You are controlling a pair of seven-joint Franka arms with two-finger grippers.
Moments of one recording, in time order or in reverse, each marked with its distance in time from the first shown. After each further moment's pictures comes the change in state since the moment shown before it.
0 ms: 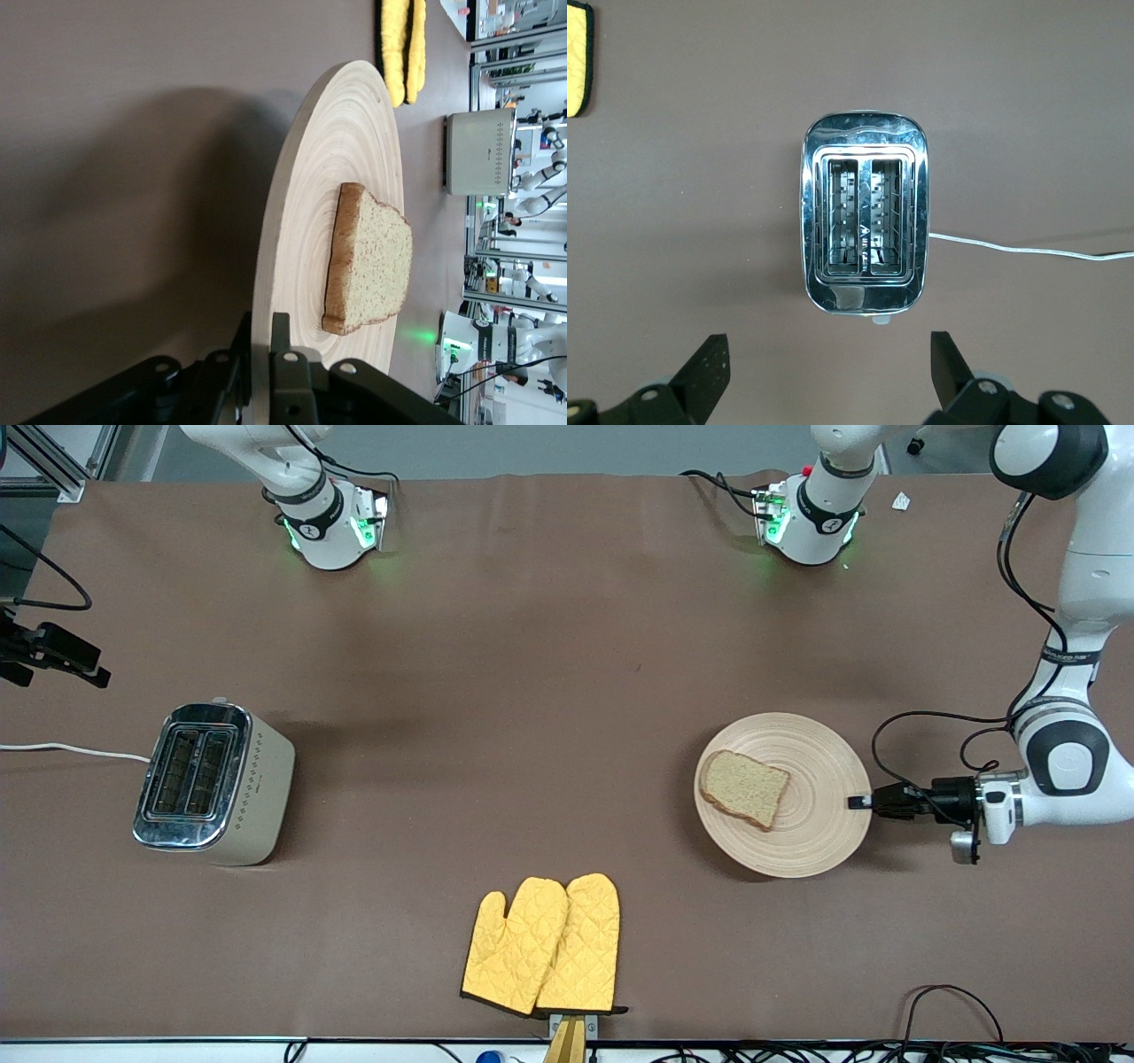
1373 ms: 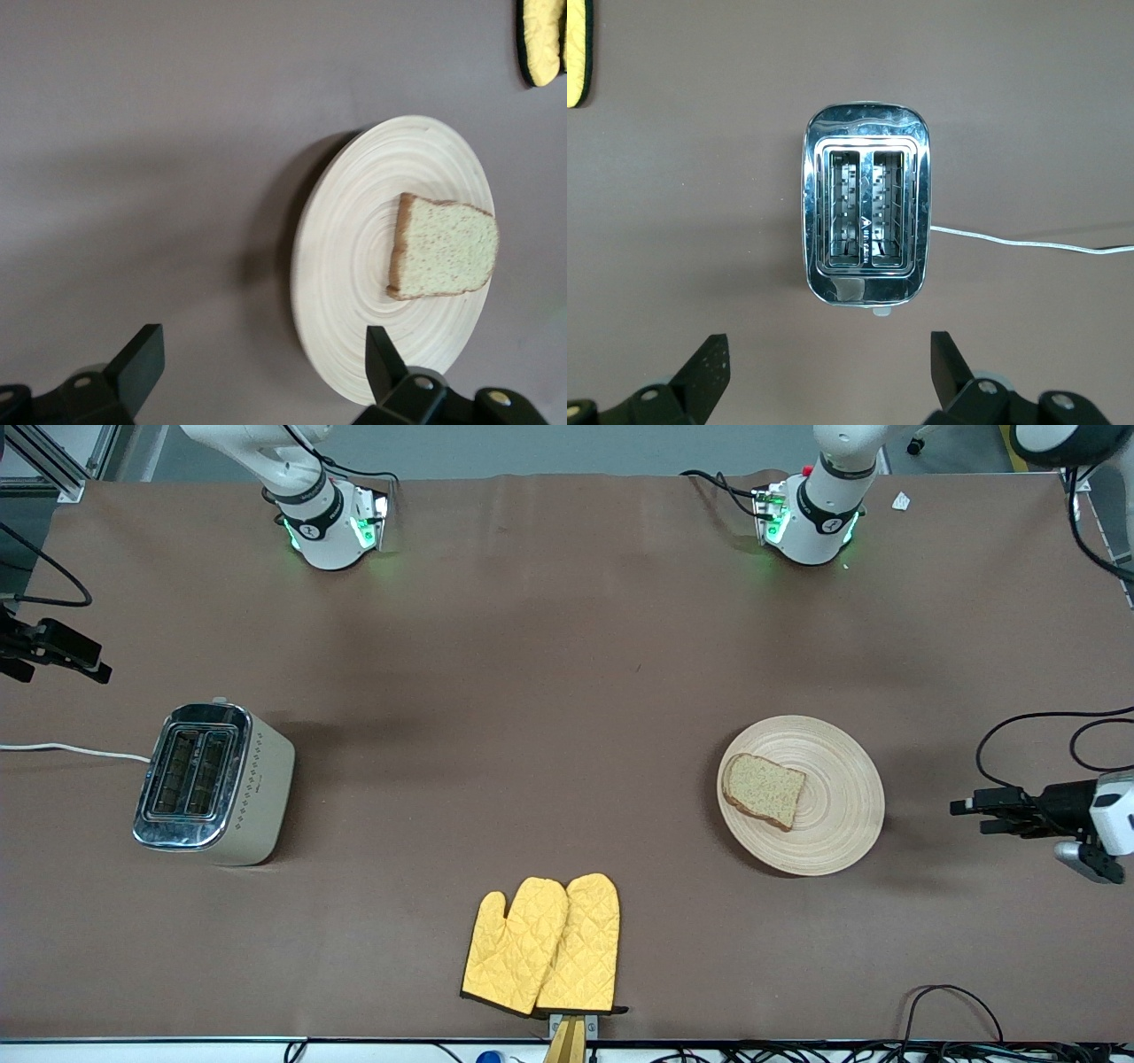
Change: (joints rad) left arm 0.055 -0.129 -0.131 0.238 0.547 -0.024 -0.273; right arm -0.010 0.000 0.015 0.007 0.000 -0.022 -0.003
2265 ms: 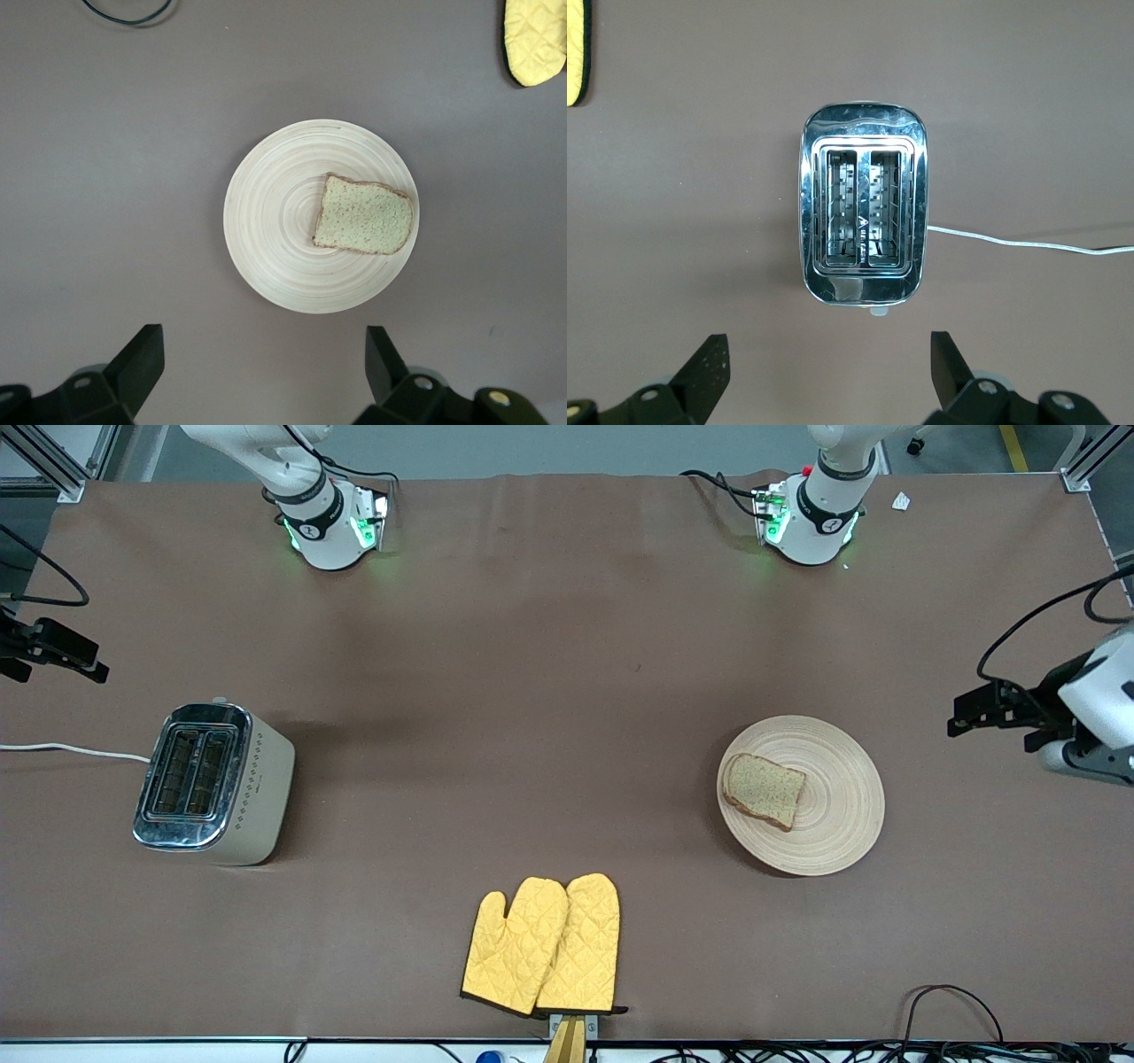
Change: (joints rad) left arm -0.221 -0.446 -0.075 -0.005 0.254 -0.242 -0.474; right arm -0.002 0.000 -0.005 0.000 0.000 -0.001 -0.011
